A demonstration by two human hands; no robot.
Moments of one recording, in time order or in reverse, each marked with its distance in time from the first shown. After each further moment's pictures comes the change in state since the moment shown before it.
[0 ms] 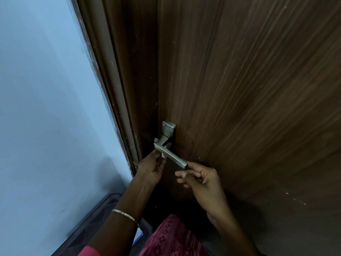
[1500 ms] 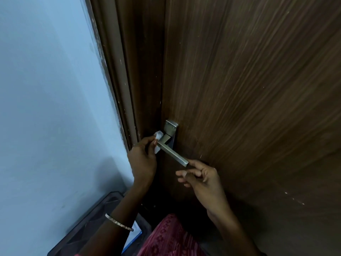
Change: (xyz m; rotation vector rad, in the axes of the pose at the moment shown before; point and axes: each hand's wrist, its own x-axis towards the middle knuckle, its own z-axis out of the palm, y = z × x) left_hand -0.033 0.014 -0.010 1.090 0.205 1.231; right_hand 0.000 0.001 -0.001 -0.025 -0.020 0.025
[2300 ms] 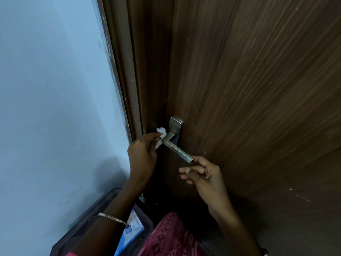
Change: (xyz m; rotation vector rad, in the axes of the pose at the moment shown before) left_hand 0.006 0.012 -0.025 0.127 -0.117 0.174; right_hand 0.001 0.006 0.003 0.037 0.018 0.014
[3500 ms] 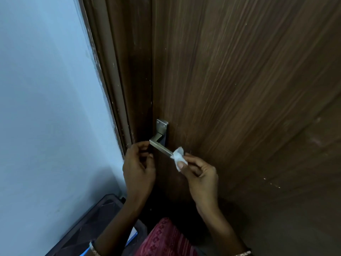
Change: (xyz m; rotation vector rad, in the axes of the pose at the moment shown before) left_hand -0.050 0.039 -0.010 -0.263 0.067 -0.182; right_hand -0.018 -0.003 -0.002 0.033 0.314 -0.129
